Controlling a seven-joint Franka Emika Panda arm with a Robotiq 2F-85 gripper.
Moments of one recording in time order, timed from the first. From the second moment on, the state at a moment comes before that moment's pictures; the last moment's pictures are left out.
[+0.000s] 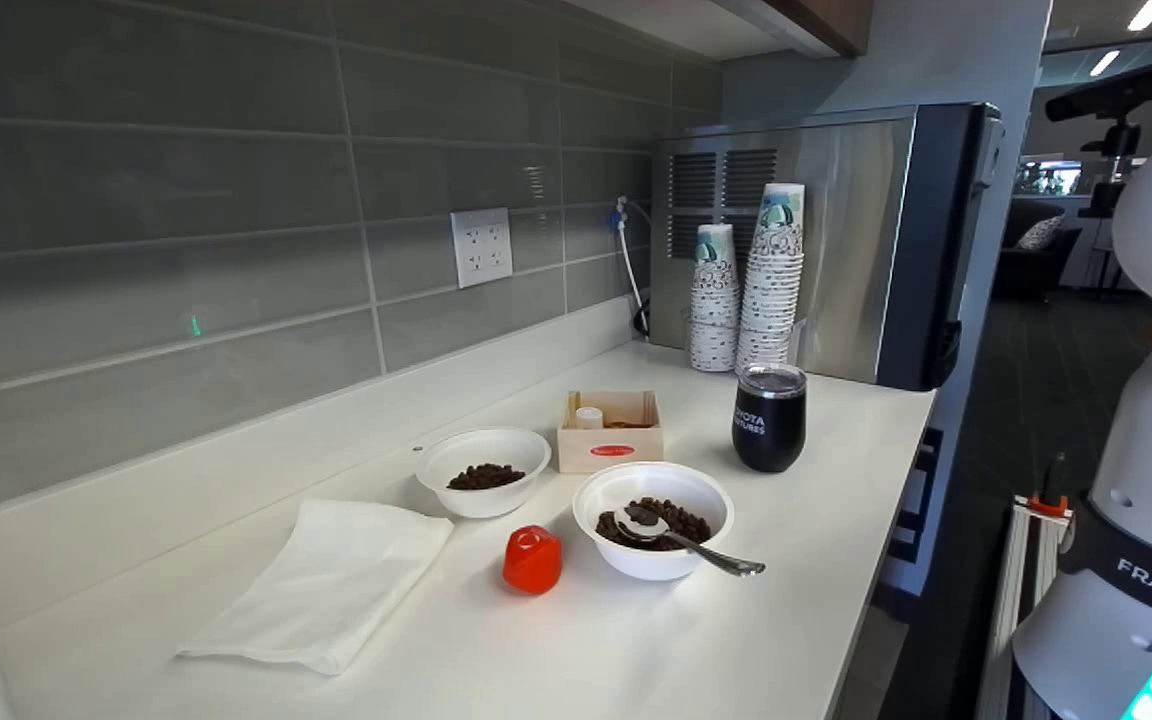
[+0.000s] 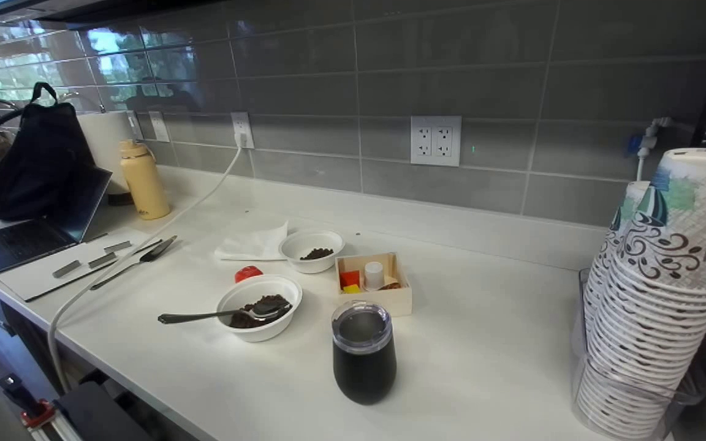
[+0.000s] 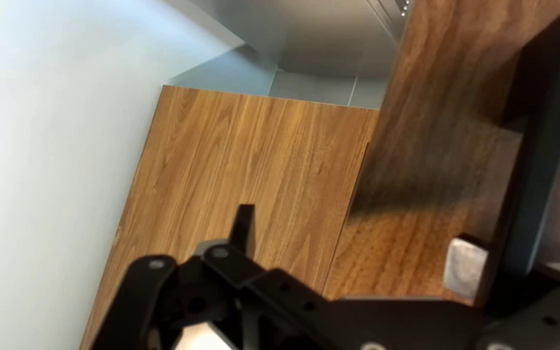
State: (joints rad) arm -0.42 -1.25 -0.31 -2.31 -0.40 2.33 -0.27
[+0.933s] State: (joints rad) arm -0.41 -1.47 -0.25 -2.48 -0.48 2.22 -0.28
